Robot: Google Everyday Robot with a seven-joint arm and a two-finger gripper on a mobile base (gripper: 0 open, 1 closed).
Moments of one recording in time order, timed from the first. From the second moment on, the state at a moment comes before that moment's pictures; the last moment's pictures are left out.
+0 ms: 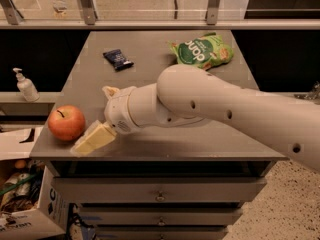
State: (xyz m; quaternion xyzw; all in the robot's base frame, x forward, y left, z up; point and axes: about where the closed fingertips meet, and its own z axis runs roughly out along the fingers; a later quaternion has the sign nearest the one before) arm 0.487 0.160 0.843 -0.56 0.65 0.28 0.43
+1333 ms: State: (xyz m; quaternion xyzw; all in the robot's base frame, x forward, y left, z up) arm 0.470 0.222 0.837 -0.54 0.64 0.34 0.43
